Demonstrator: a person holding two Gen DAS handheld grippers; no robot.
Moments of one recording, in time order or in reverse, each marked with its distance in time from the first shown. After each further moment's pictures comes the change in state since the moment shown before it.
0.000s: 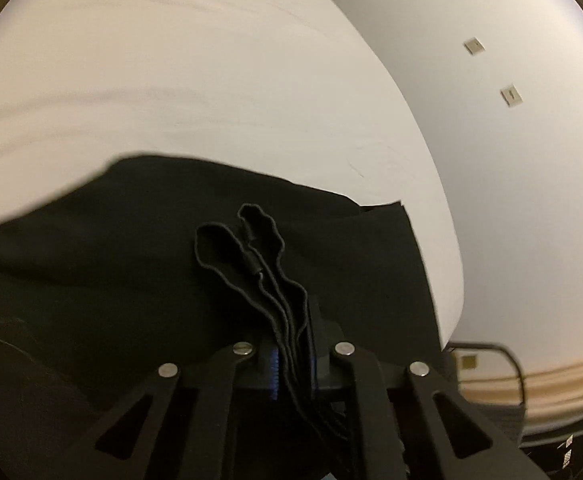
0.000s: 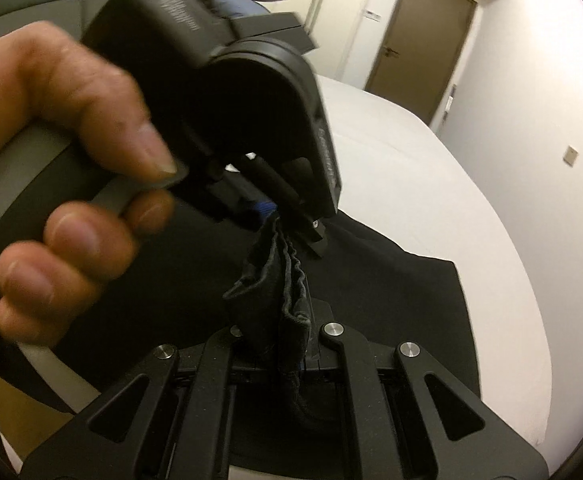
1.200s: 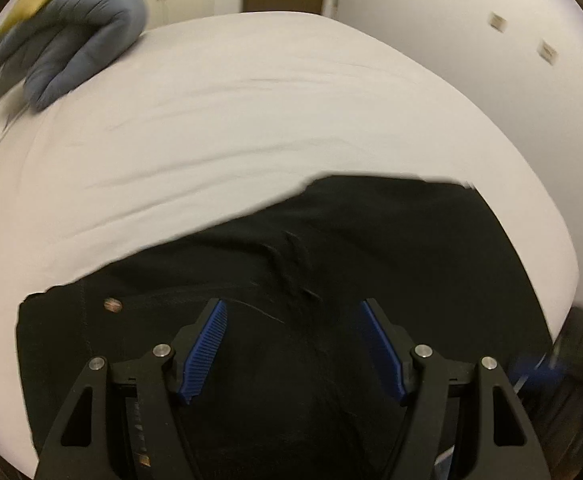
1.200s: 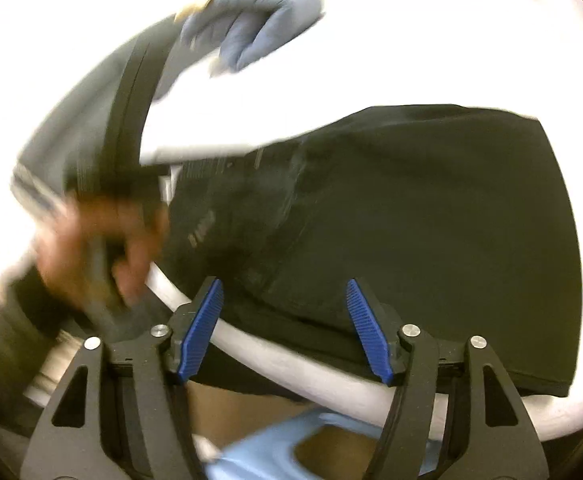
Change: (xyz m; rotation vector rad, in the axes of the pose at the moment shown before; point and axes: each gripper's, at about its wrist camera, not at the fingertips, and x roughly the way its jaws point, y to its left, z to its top) left arm -0.025 0.000 -0.070 0.215 -0.217 0.496; right arm 0.015 -0.101 -0.038 0.543 0.171 0.713
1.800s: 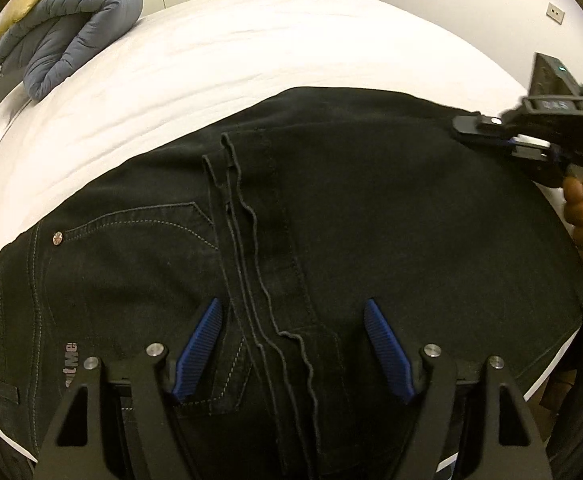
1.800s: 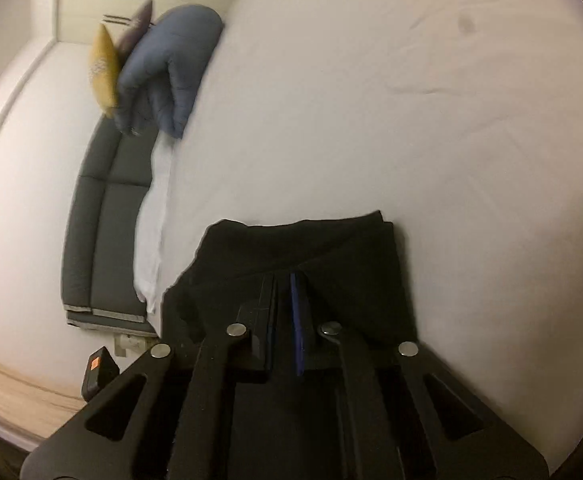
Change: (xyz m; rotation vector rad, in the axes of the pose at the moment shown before) left arm 0.046 -0.037 -0.031 -0.005 0.085 0.078; right arm 0.044 -0.269 0.132 0.429 0.065 0.194
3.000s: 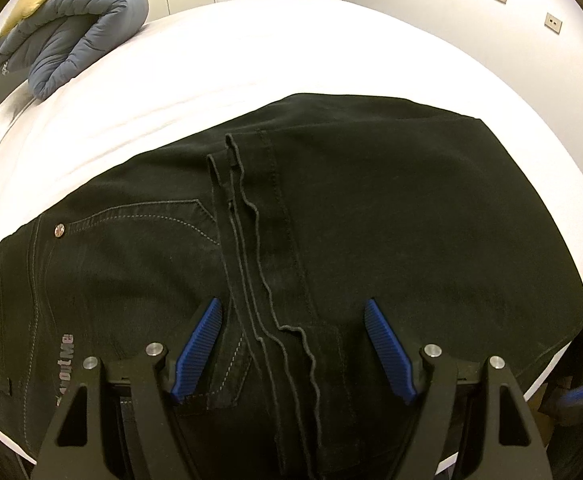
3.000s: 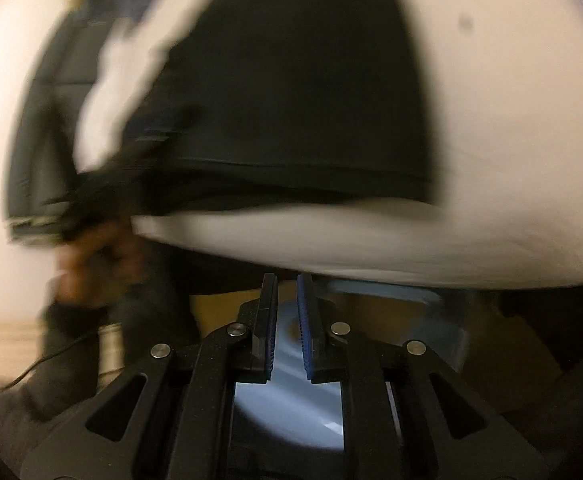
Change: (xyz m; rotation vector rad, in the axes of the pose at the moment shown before) left arm -0.003 0.006 -0.009 -0.024 -0.048 -0.014; right arm -0.023 0.107 -0.275 -0.095 0.299 -0.221
